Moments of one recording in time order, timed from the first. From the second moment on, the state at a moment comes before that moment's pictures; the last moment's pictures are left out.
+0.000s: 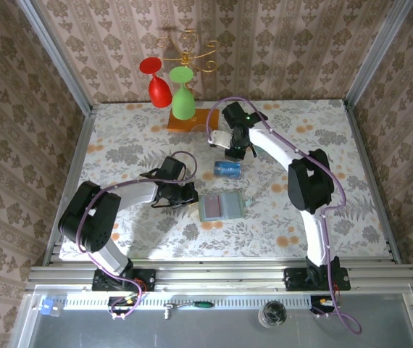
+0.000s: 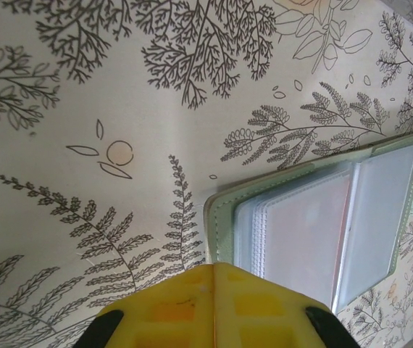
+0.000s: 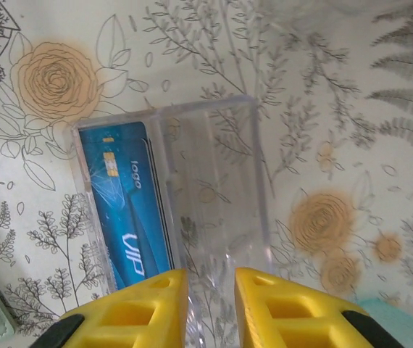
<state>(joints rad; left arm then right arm) -0.57 1.63 0.81 -0.26 0.42 -0.70 0.46 2.13 1.86 -0.94 -0.03 -0.79</state>
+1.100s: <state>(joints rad) -0.71 1.47 0.68 -0.17 0.32 -0.77 0.57 1.44 0.95 -0.44 -0.20 0.31</state>
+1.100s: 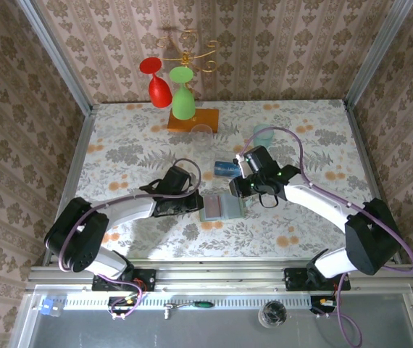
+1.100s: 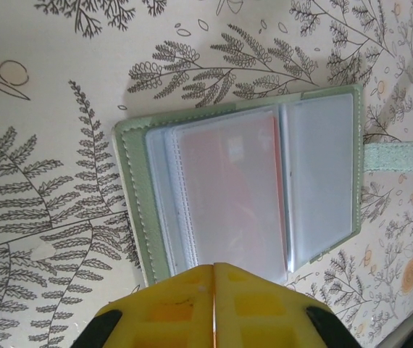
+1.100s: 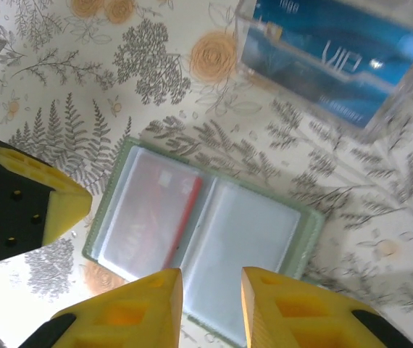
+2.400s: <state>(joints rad) -0.73 1.51 0.60 -0.09 0.31 -0.83 0.65 1.64 0.96 -0.32 -0.46 0.69</state>
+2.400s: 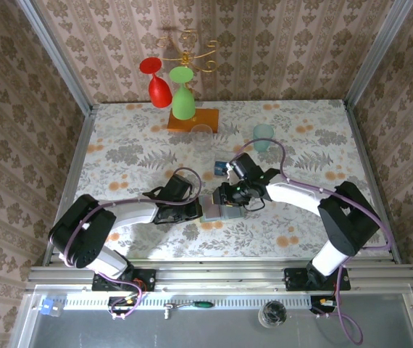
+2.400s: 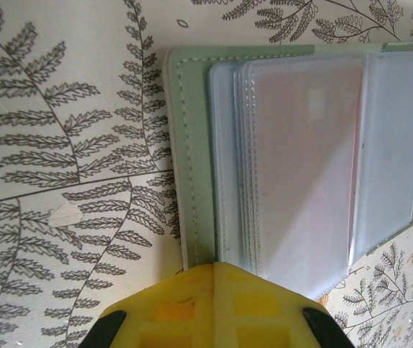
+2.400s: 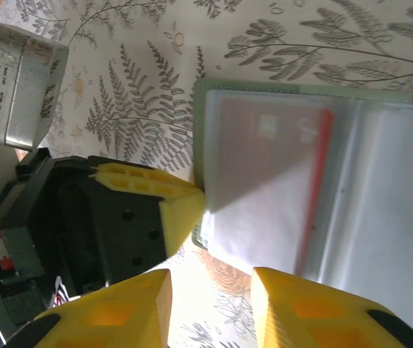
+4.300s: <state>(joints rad) -0.69 1.50 0.59 -0.08 0.32 -0.82 0.67 1.83 1.02 -0.26 -0.45 0.76</state>
